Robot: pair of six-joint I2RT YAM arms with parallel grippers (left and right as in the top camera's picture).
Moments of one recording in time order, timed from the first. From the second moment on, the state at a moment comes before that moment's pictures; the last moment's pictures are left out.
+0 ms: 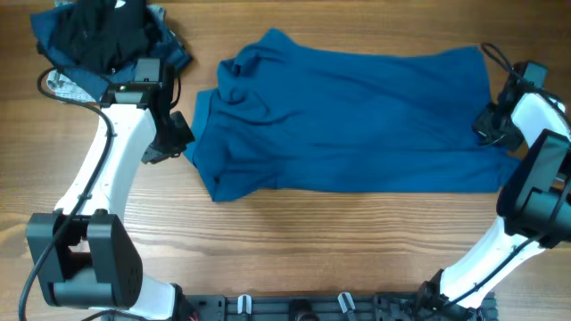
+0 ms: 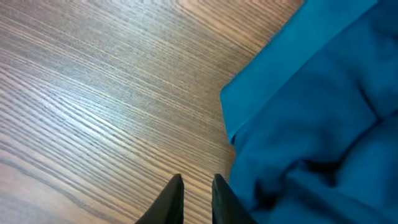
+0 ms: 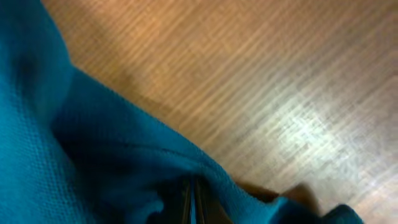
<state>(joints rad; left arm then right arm) -0.04 1.68 1.29 -1.08 -0.13 -0.53 -0.41 2.07 1.38 -0.67 0.25 0.28</state>
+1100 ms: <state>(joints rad) -0.30 1.79 1.29 -0.71 0.17 -0.49 -0.50 2.13 1.65 -0.93 -0.05 0.22</state>
